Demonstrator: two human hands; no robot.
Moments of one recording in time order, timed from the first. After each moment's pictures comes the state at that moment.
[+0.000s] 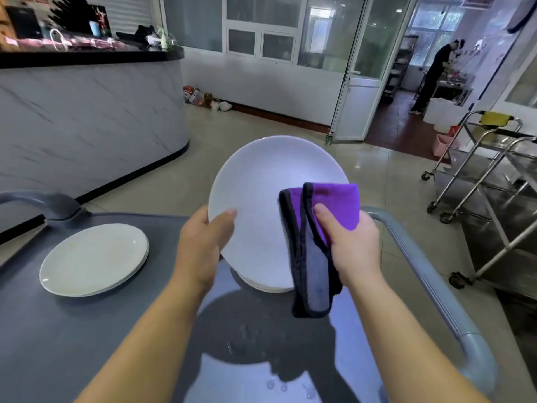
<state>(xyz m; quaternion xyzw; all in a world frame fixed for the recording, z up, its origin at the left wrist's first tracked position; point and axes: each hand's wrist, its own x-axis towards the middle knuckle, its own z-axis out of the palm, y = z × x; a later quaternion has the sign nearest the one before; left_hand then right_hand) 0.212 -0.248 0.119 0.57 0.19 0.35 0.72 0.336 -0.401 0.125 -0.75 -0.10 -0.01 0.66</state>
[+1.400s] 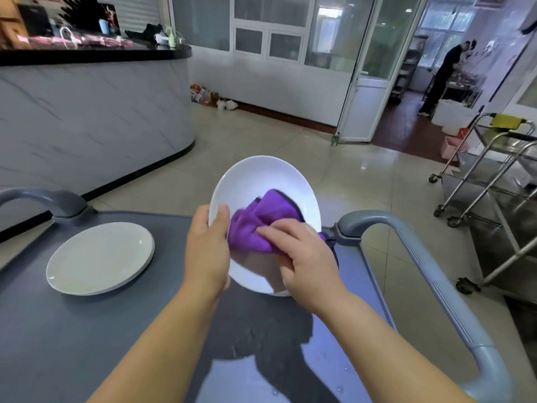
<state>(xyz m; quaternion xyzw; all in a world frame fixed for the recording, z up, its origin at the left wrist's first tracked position) 0.222 -0.253 0.123 0.50 0.28 0.40 0.72 0.314 -0.366 0.090 -0.76 -0.53 -0.18 0.34</state>
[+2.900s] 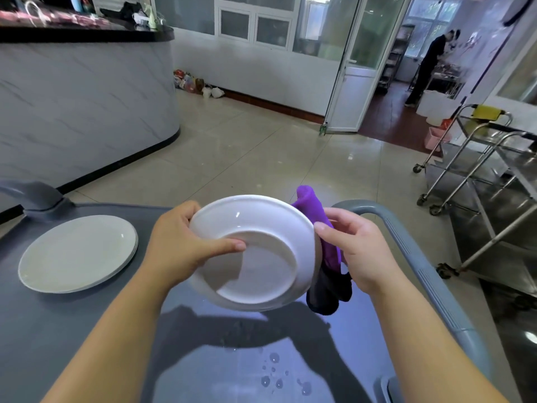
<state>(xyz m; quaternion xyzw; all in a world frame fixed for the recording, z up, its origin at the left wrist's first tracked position) 0.200 -0.213 0.110 0.78 0.27 0.29 0.49 0.336 -0.424 0.130 -0.67 -0.26 0.21 0.67</state>
